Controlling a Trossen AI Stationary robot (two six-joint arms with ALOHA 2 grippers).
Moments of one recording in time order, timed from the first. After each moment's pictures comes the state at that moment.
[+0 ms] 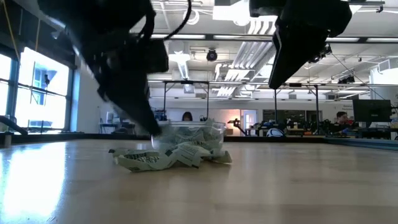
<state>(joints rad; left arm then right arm) -0.21 1.63 0.75 0.07 0.00 -0.44 0.40 1.70 1.25 -0.87 0.49 0.58</state>
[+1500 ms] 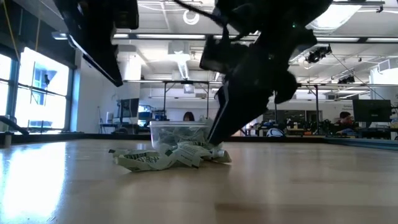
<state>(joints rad) -0.29 1.32 0.89 -0.59 -0.23 -0.57 0.20 1.92 1.09 -0.10 0.05 0.13</state>
